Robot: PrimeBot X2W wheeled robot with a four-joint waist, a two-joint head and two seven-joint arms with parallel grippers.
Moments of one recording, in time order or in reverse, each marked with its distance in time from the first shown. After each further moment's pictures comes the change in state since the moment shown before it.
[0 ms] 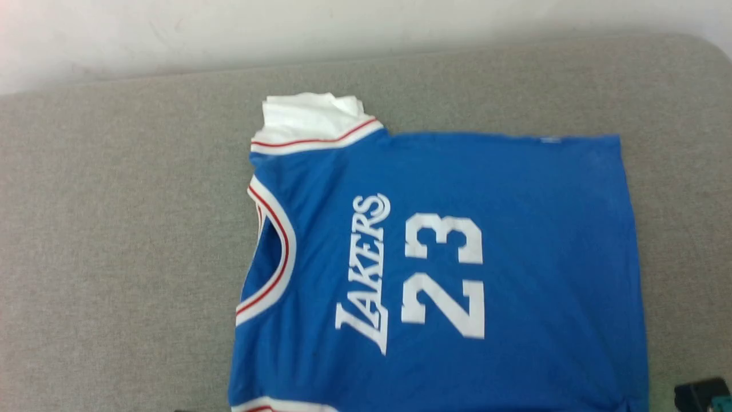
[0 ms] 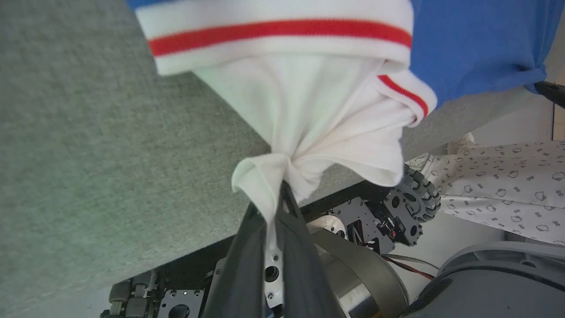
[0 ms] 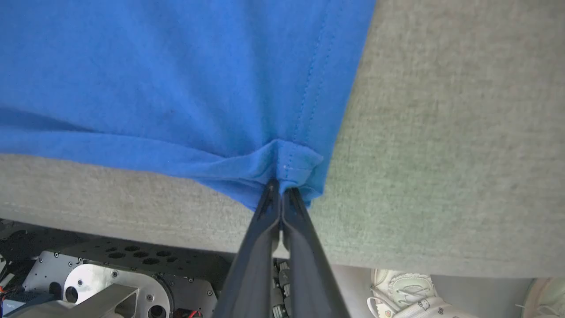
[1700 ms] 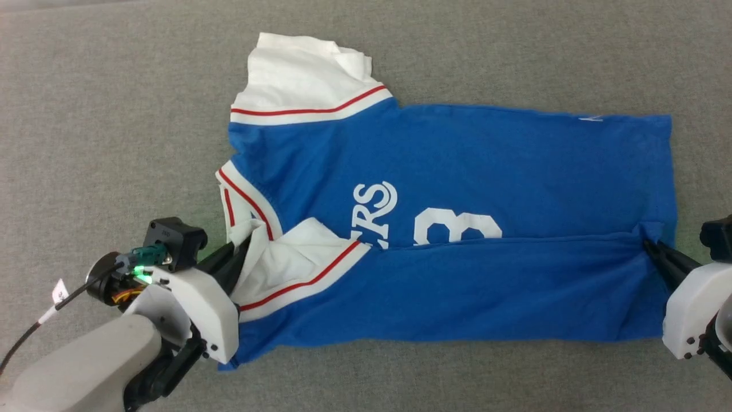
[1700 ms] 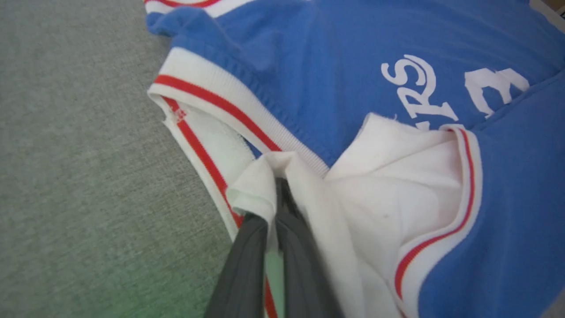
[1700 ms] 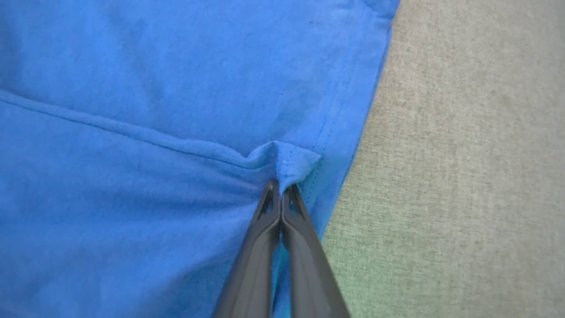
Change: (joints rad) left arm -0.429 -0.072 0.133 0.185 0.342 -0.062 -0.037; right arm -0.441 -0.098 0.051 0.070 -0.004 0.000 -0.041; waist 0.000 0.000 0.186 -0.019
